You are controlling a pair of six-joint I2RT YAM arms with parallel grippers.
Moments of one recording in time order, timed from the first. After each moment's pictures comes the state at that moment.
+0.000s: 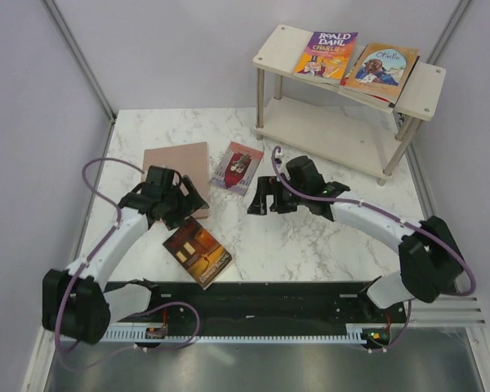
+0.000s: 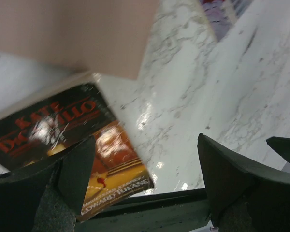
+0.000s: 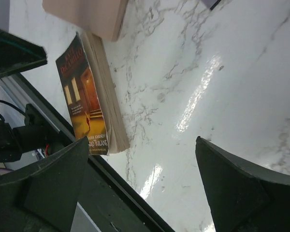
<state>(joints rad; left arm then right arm) -0.26 1.22 0.87 -0.59 0.13 -0.78 0.62 1.43 0.98 -0.23 -0.33 0.55</state>
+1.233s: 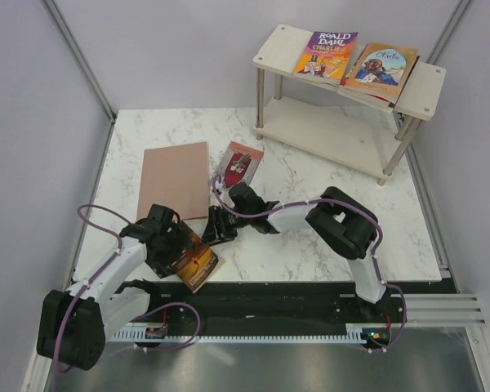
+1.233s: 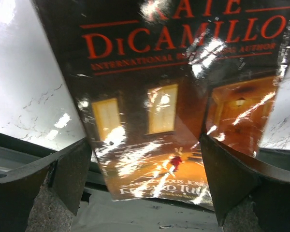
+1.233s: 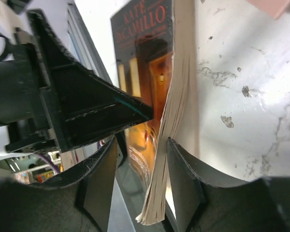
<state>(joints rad) -0.26 1.00 0.47 -0.79 -0.01 -1.05 0.91 2.05 1.11 0.37 -0.65 0.91</state>
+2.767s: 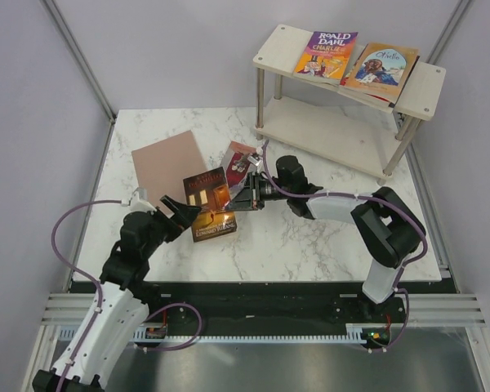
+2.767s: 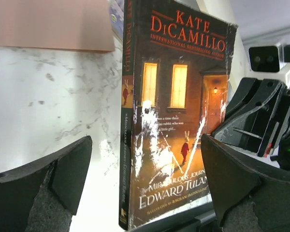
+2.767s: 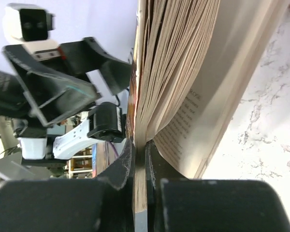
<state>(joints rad) -0.27 0.44 0.38 -0.32 0.06 -0.91 0.66 1.79 0.96 0.52 -0.83 0.97</state>
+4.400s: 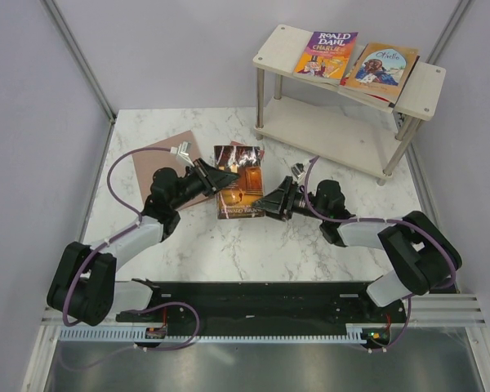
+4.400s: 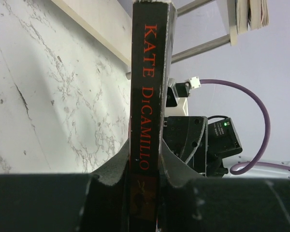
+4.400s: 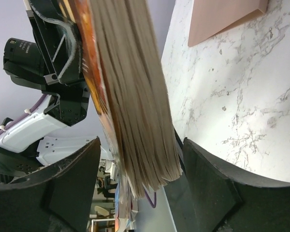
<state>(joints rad) -0.37 1.28 0.58 0.67 0.50 -1.06 0.53 1.52 0.52 0.93 -0.69 1.24</state>
